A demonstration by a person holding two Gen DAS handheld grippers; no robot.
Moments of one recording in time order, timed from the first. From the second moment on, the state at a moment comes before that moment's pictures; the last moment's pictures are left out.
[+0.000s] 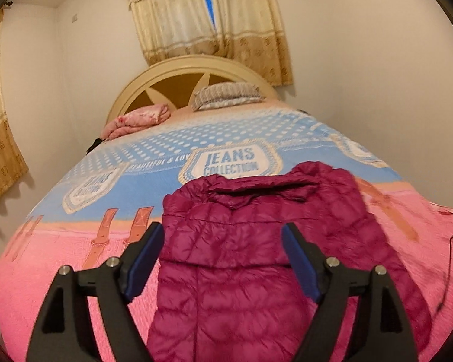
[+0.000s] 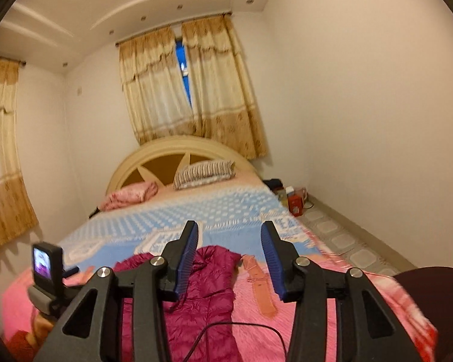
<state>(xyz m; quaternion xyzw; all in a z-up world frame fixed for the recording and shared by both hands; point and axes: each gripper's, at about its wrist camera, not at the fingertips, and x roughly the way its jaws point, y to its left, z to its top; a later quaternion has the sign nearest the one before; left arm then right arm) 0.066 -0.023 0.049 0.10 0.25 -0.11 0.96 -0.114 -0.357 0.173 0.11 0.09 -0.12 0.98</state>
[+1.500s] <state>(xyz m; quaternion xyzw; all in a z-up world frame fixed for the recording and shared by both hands) -0.009 0.160 -0.128 -0.02 0.40 -0.13 0.90 -0.062 -0.341 -0.110 0.15 0.46 -0.05 0.87</state>
